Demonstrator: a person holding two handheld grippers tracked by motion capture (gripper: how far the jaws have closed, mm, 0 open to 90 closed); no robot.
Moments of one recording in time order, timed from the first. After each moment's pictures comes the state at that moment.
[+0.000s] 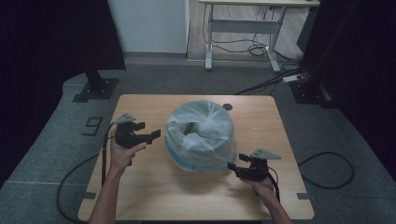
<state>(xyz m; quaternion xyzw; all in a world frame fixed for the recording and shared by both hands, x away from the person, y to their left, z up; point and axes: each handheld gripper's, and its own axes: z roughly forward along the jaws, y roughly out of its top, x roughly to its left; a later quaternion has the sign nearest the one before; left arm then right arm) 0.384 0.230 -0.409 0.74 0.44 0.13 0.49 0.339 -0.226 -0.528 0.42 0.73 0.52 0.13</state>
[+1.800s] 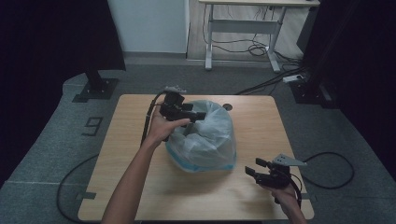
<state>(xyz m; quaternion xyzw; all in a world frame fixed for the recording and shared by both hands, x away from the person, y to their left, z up) 0.444 0.088 -0.334 0.82 0.34 0.03 0.46 0.303 -0.275 -0.500 0.42 0.73 0.52 0.13</state>
